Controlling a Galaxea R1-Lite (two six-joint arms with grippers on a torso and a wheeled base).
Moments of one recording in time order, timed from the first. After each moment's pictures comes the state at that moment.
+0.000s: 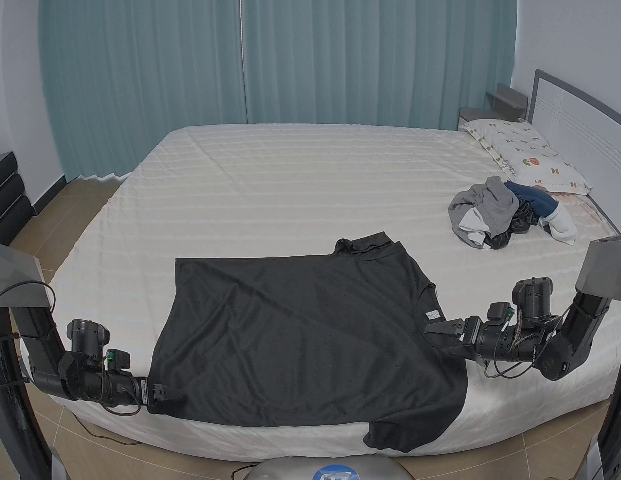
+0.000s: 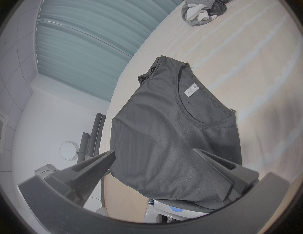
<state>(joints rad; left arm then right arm) 0.15 2.21 -0.37 -0.80 -0.39 -0.02 0.15 2.17 -0.50 -1.07 0.53 0.71</state>
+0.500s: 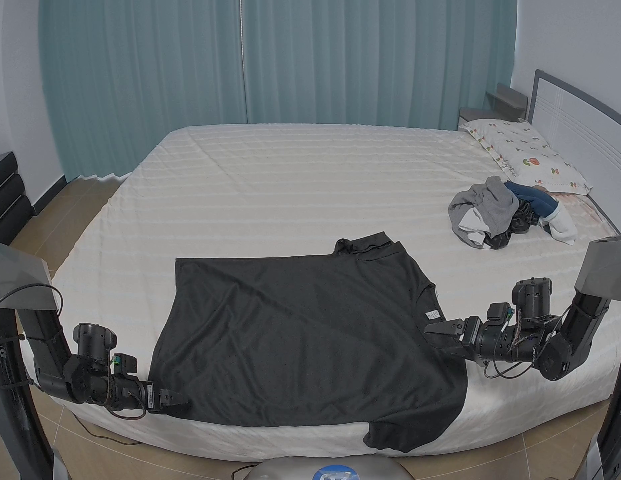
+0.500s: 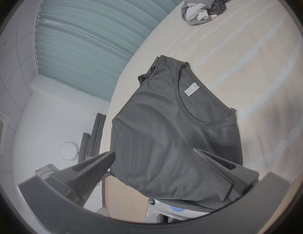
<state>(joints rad) 0.11 2.23 -0.36 -0.81 -0.39 -0.02 0.15 2.17 -0.50 -1.08 0.53 0.71</state>
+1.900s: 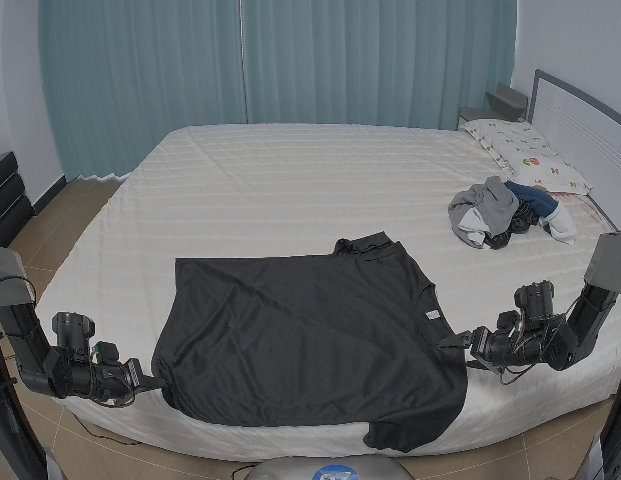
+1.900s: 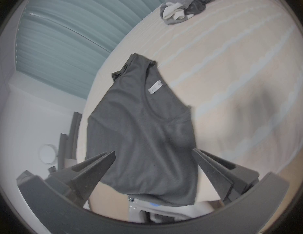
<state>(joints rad) 0.19 2.11 -0.33 -0.81 -0.63 -0.37 0.09 2.15 -0.53 -0.81 0.42 0.60</state>
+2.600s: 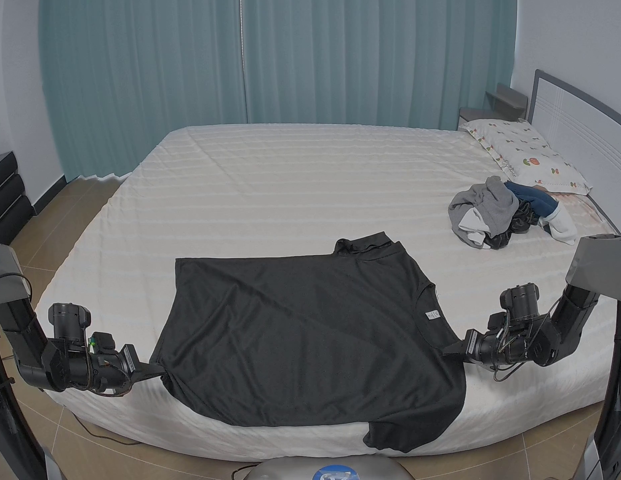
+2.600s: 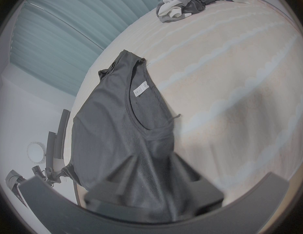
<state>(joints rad) 0.21 2.09 -0.37 -0.81 -0.68 -0.49 0.10 2.27 -0.65 -0.76 0.31 0.54</state>
